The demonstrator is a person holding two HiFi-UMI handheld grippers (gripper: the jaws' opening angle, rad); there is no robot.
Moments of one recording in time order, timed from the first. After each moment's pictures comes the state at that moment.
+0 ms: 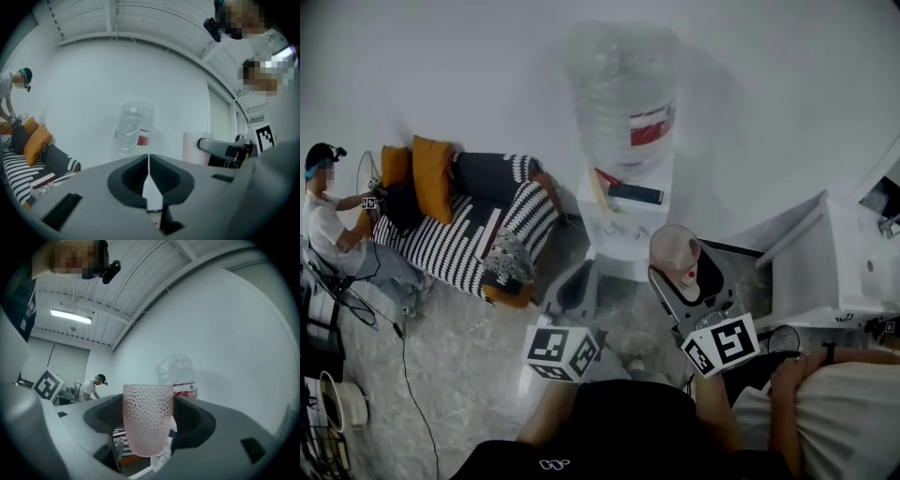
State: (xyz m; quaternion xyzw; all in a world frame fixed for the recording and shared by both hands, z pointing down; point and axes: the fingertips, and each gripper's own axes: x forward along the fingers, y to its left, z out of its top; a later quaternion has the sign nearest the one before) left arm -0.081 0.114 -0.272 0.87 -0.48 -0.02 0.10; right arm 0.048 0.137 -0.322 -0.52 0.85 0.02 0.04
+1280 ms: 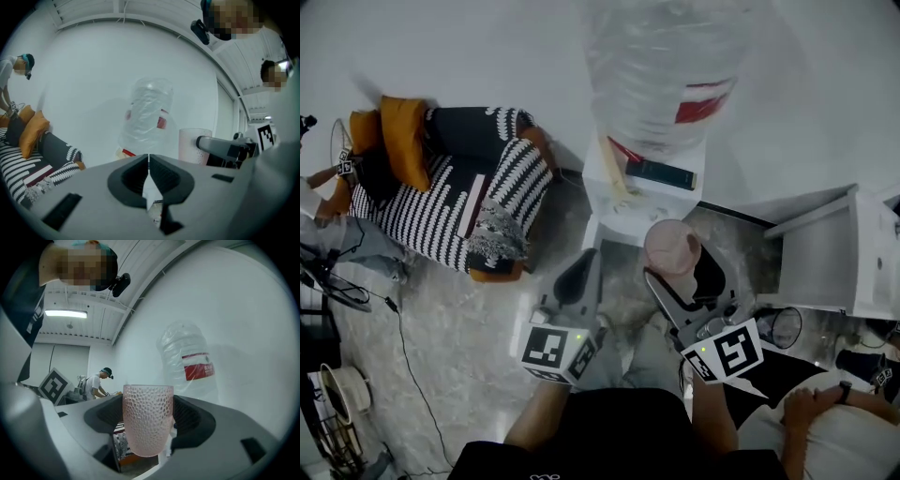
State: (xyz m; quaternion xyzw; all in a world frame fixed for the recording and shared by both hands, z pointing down) left arm -0.115 -0.003 -0.186 0.87 -0.46 0.03 0.15; right arm -0.008 0.019 -0.238 -0.50 0.87 -0.04 0.02
